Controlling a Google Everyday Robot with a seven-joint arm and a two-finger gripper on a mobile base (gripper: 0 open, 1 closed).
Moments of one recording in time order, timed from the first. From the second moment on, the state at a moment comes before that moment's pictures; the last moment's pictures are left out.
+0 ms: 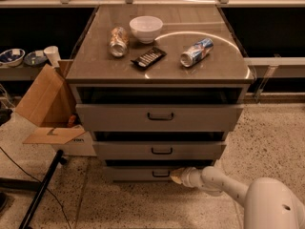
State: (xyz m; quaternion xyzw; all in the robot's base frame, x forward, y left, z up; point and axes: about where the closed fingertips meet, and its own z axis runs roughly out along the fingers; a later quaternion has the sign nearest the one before) arm 0.638 -0.134 0.180 -0.36 0.83 0.19 0.37
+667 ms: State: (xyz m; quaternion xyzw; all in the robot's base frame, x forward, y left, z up) arm 0.636 -0.138 0.182 -0.35 0.84 0.19 0.37
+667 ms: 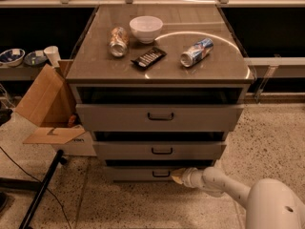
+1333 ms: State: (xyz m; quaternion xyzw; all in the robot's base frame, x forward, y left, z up) arm 0.584 -0.163 0.182 -0.34 0.85 0.20 0.36
